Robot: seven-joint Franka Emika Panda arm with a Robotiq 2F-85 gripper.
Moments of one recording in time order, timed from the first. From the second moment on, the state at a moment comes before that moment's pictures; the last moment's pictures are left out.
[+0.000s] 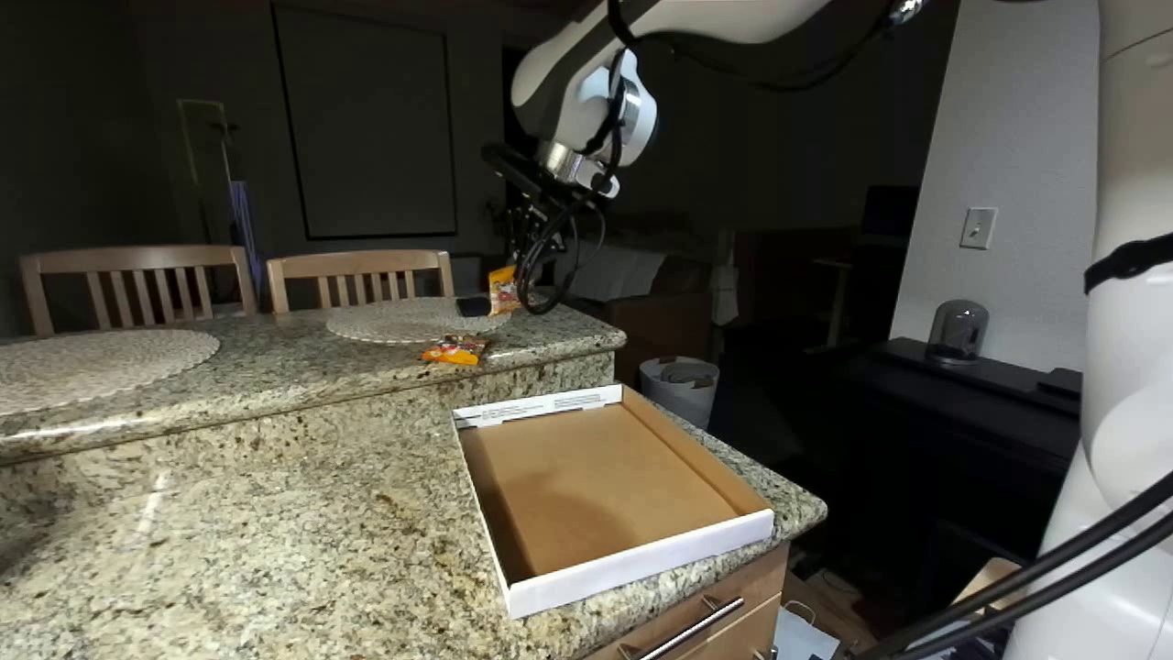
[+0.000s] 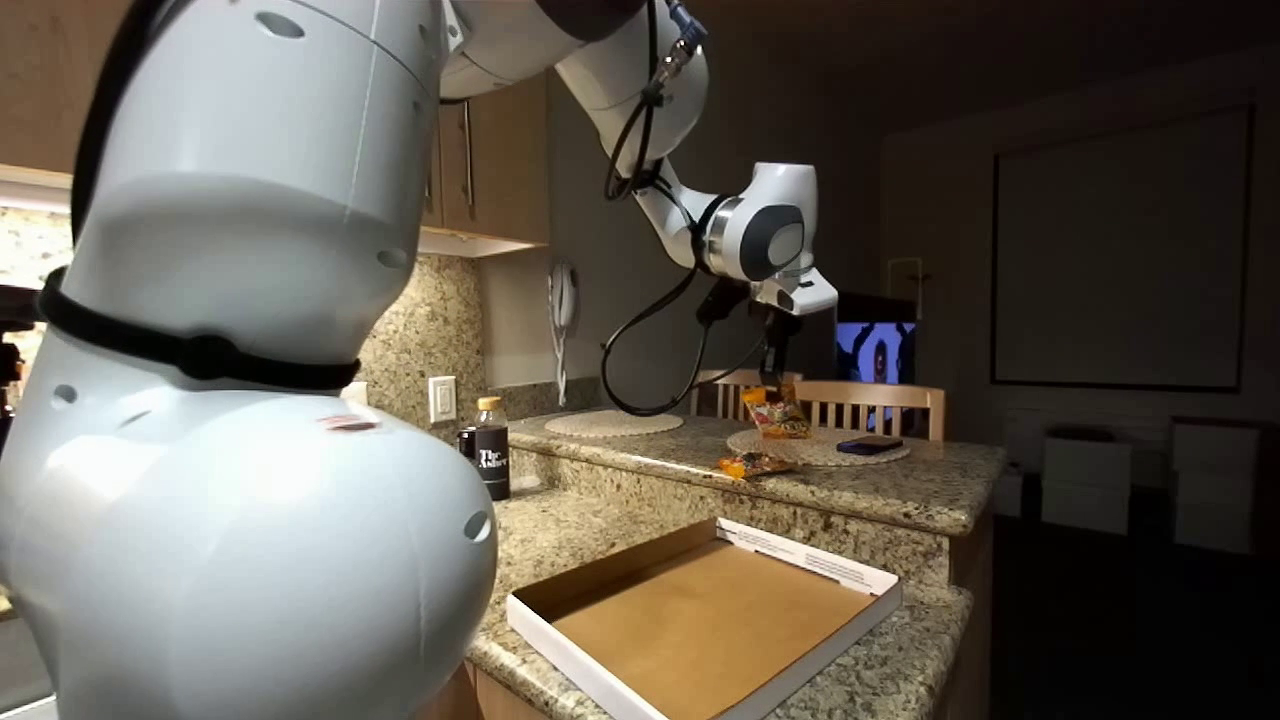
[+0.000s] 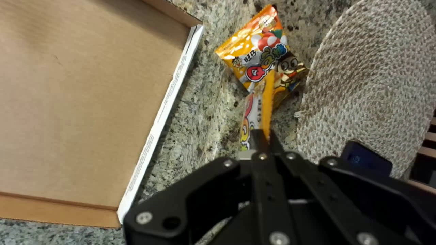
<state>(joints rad) 0.07 0.21 -0.03 -1.83 0.31 2.44 1.19</state>
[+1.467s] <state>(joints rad) 0.07 0.56 -0.08 -1.47 0.23 2.45 1.20</state>
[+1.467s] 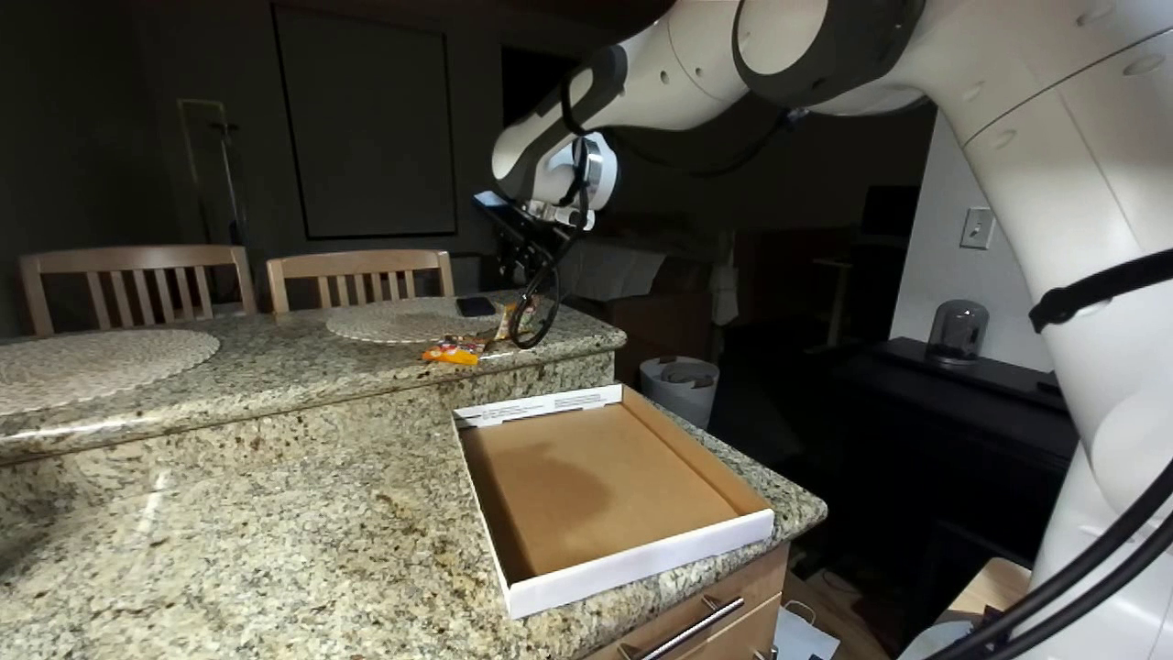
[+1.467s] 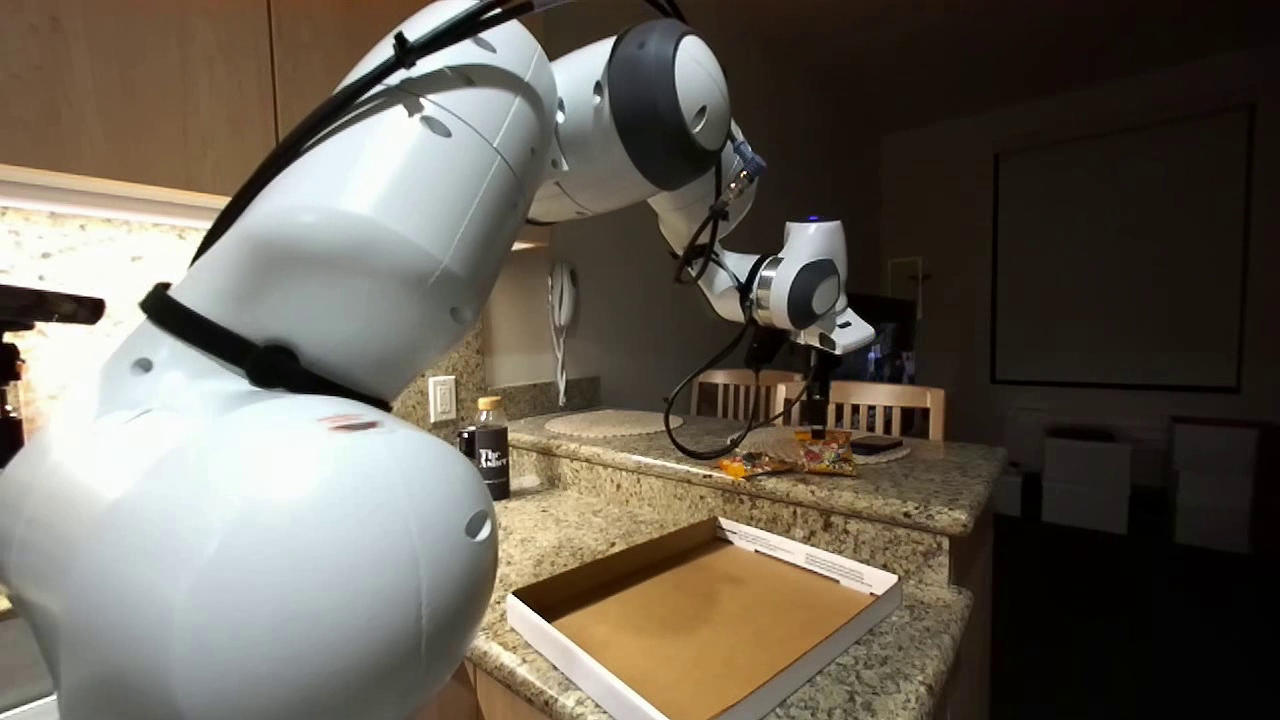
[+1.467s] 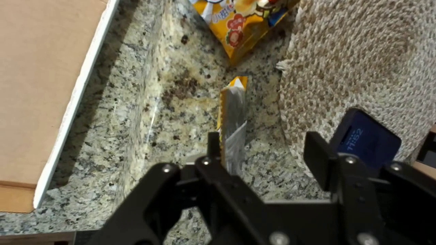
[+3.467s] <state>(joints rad) 0.08 0.69 -0.09 -1.28 0.23 2.29 1.27</state>
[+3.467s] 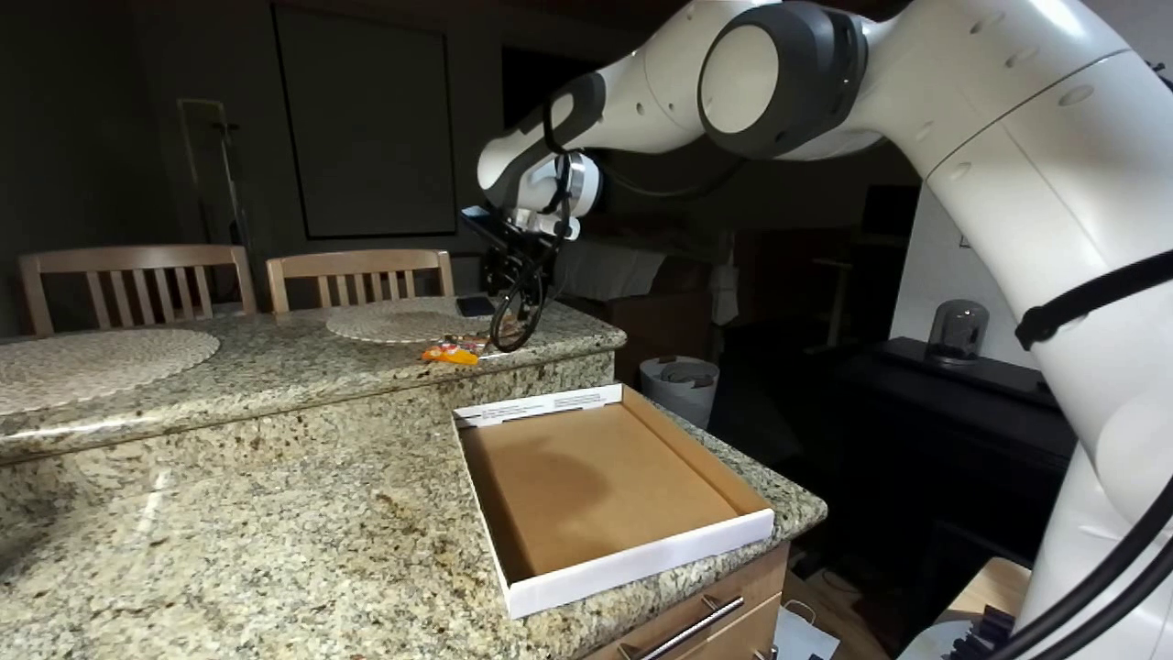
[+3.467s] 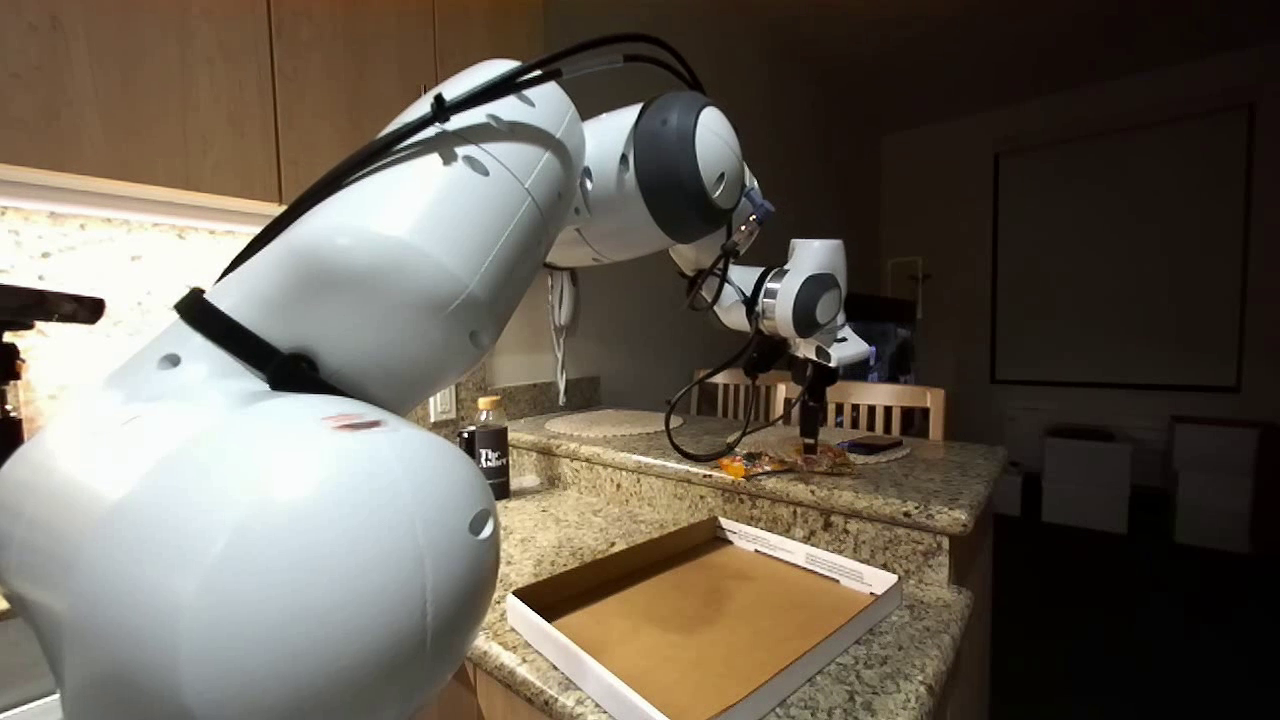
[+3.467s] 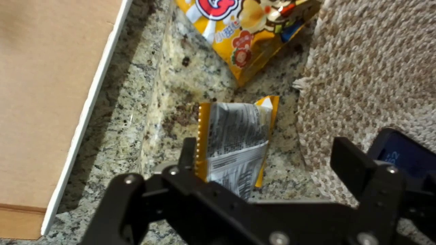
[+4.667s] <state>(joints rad) 0.12 0.65 -0.03 -1.25 0.21 2.00 1.23</state>
